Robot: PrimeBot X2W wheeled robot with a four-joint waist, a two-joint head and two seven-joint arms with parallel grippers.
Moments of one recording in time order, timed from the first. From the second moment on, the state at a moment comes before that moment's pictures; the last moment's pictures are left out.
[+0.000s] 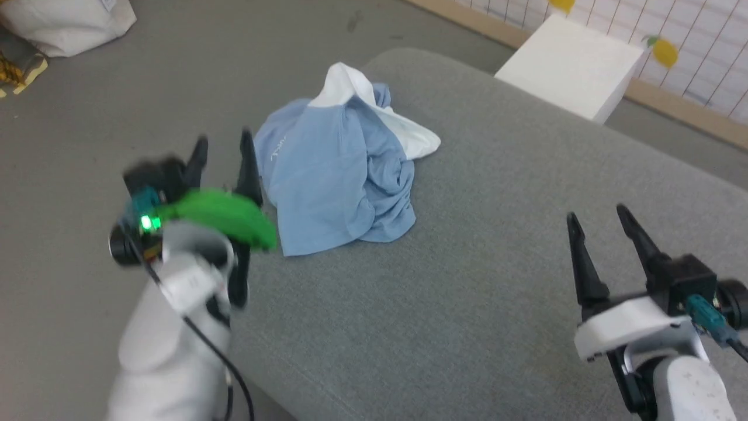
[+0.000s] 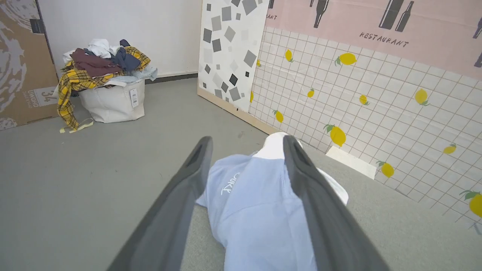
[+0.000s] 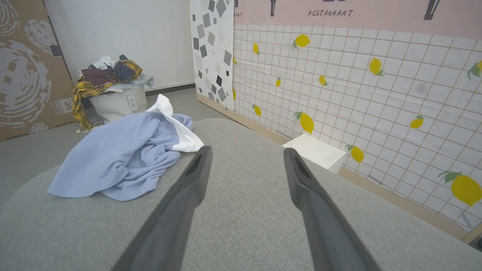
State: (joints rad) left arm -0.48 0.15 -0.20 0.34 -0.44 0.12 -0.12; right arm -0.09 -0.05 -0.03 0.01 -0.02 0.13 -0.08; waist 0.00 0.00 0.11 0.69
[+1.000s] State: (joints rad) left arm -0.94 0.34 -0.03 0.87 -0.75 0.10 0.56; right arm -0.30 -0.05 0.03 -0.07 -0.09 0.13 -0.07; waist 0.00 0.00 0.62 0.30
